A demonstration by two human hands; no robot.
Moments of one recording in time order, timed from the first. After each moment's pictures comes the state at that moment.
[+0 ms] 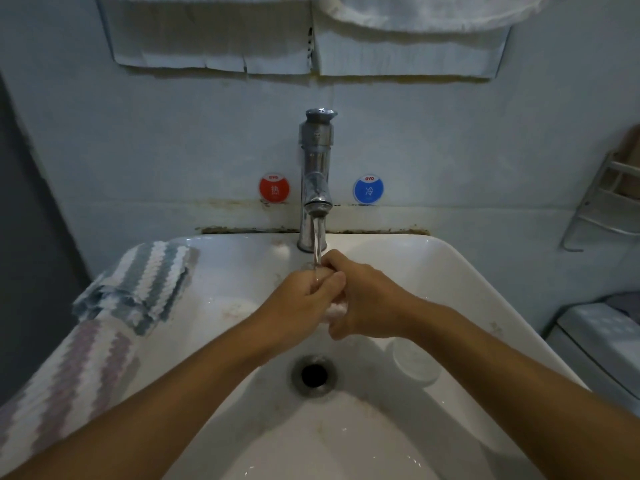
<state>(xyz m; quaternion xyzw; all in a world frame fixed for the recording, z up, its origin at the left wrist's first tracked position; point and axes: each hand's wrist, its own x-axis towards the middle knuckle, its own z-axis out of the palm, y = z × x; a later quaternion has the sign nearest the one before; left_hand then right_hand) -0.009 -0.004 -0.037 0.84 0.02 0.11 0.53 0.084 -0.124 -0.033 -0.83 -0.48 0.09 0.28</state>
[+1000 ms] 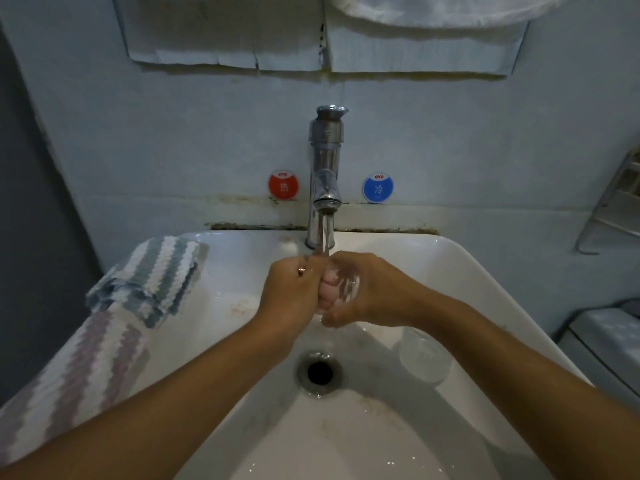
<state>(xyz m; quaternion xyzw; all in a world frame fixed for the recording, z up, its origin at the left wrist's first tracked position) -0.007 -0.011 -0.031 0.72 0.19 0.22 0.63 0.089 -0.122 -0.026 -0.83 -0.45 0.10 0.32</state>
